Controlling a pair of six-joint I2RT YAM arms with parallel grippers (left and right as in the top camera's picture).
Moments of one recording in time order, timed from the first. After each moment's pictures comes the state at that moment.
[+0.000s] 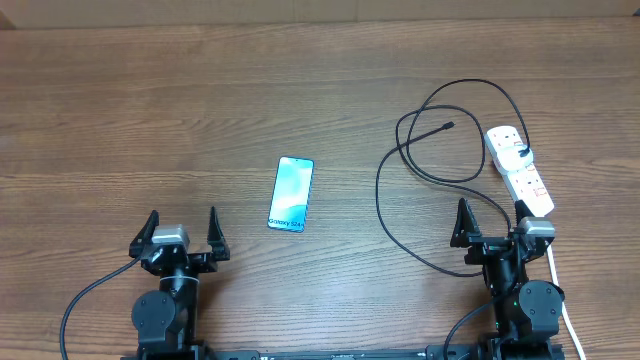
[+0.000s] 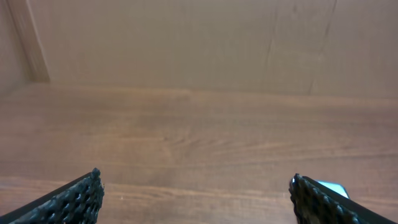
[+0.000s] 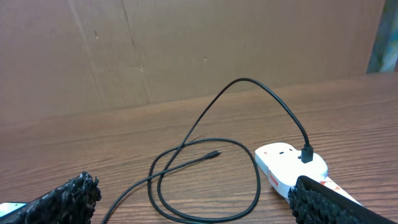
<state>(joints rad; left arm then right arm) 0.06 0.02 0.01 -0.06 0.01 -0.05 0.01 0.01 0.02 -0.07 0.00 0.15</state>
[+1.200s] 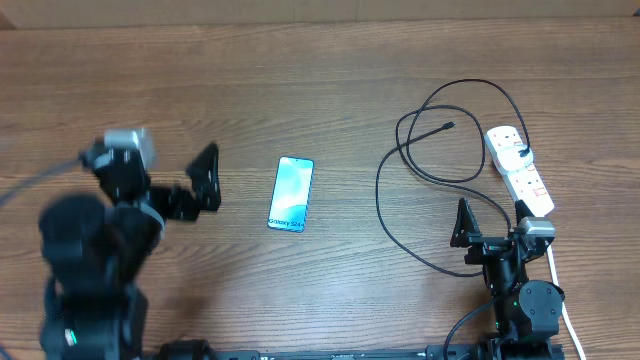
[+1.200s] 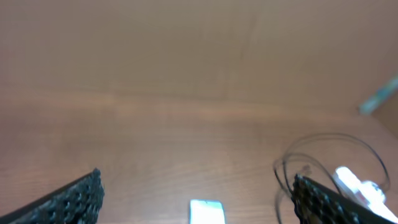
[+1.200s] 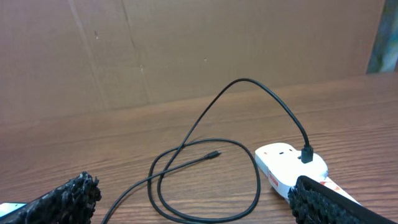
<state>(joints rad) 0.05 0.81 1.07 -0.60 0.30 -0.19 0.01 0.01 0.02 -0.07 0.00 0.15</state>
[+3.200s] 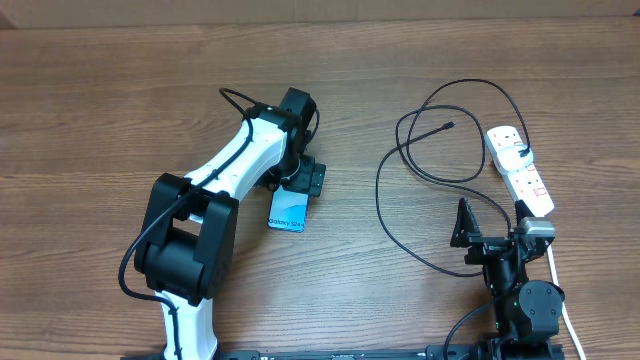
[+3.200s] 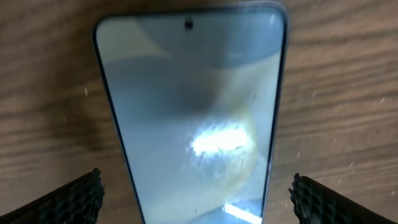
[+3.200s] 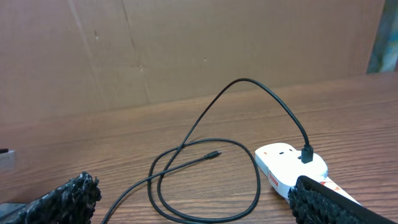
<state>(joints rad) -0.41 2.04 1.47 -0.97 0.04 -0.21 0.01 0.01 0.02 -0.07 0.00 0.15</state>
